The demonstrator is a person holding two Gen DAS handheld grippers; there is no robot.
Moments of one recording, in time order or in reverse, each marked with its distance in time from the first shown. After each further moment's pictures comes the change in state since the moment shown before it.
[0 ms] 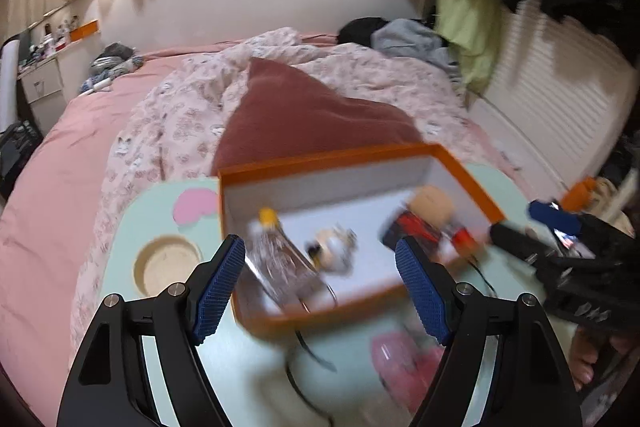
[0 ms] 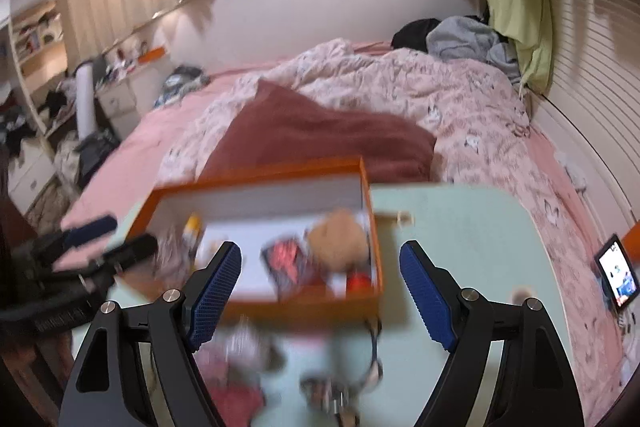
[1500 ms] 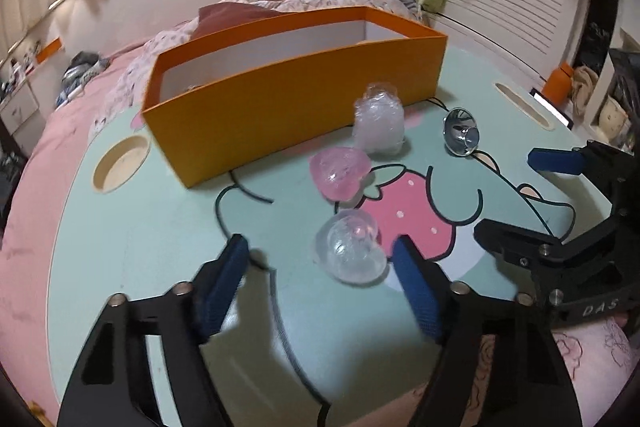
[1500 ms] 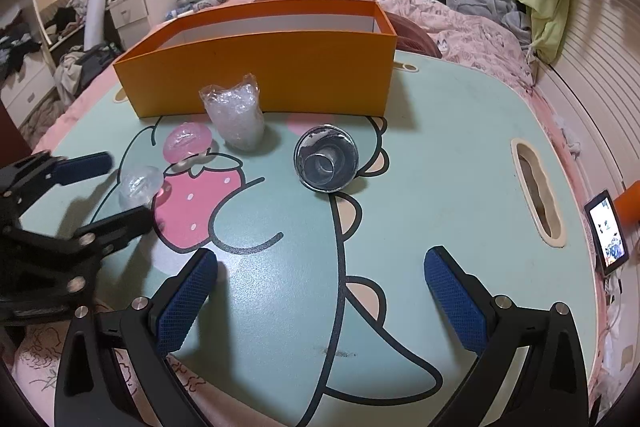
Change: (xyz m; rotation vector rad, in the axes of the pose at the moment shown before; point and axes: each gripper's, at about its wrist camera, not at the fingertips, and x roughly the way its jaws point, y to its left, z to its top) left arm 0.020 -0.048 -0.086 0.179 0.117 0.025; right arm 0.002 0.006 -0.111 -0.096 0.158 -0.029
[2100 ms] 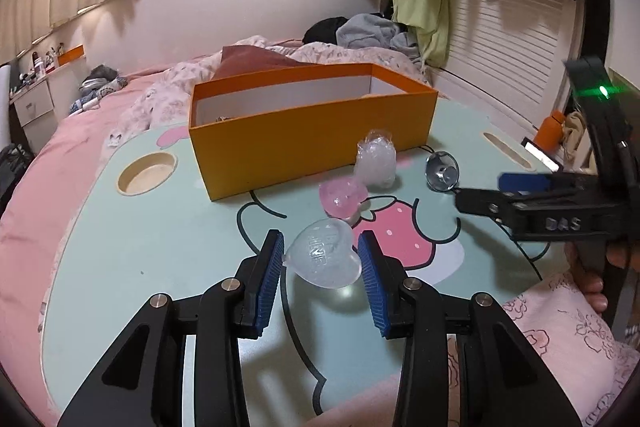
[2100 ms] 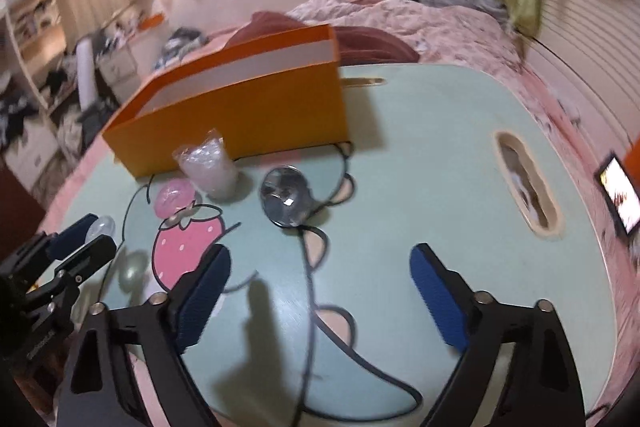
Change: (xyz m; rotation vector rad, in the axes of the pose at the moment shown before) left arm -0.037 0.012 -0.025 -0.086 -0.192 0.007; right arm -0.005 -0.026 0.018 0.142 -0.067 0.056
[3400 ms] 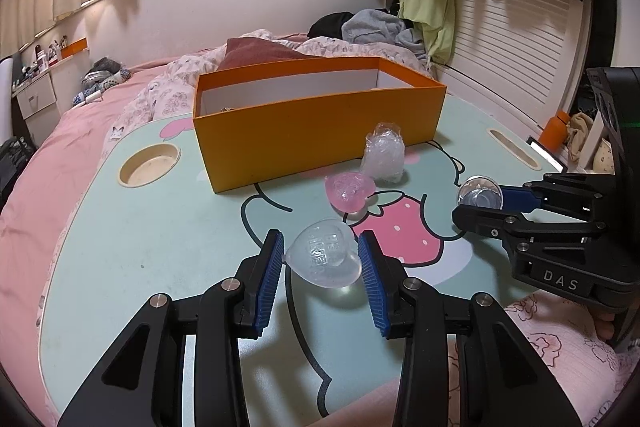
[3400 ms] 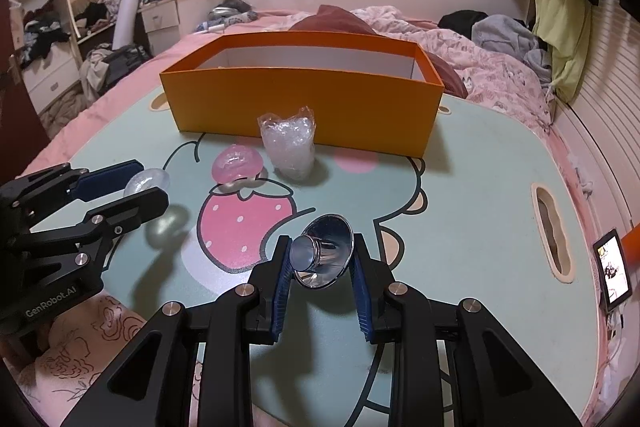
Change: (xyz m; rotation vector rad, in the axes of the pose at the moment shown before) left arm 0.001 0.005 -0.002 -0.015 0.016 0.011; right arm -0.003 0.047 -0.019 -0.231 -0.029 0.007
